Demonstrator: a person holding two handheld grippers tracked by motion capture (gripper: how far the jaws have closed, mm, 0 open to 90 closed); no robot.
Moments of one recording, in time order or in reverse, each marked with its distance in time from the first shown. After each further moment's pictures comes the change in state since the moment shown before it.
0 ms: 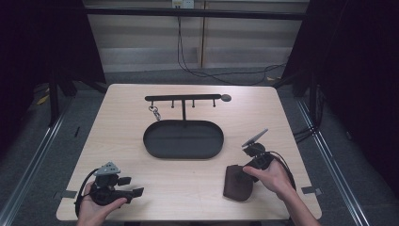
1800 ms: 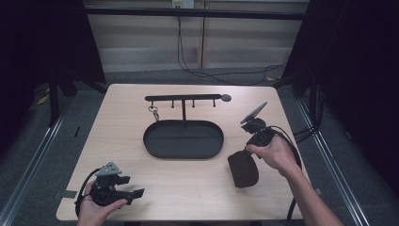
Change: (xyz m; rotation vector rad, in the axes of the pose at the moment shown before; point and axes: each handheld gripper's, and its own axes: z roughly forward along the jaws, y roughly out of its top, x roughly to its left) left arm -0.001 0.001 0.001 0.003 0.009 0.017; right arm 0.023 0.046 -0.071 0.001 -0.107 -0.055
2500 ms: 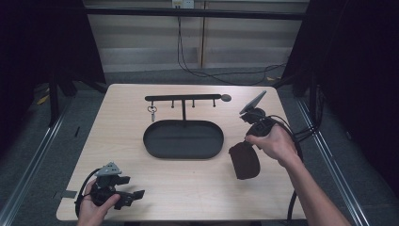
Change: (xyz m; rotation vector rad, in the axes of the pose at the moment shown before) left arm 0.000 0.000 0.000 0.004 -0.024 0.008; right arm 0.004 0.019 -0.025 0.000 -0.058 0.013
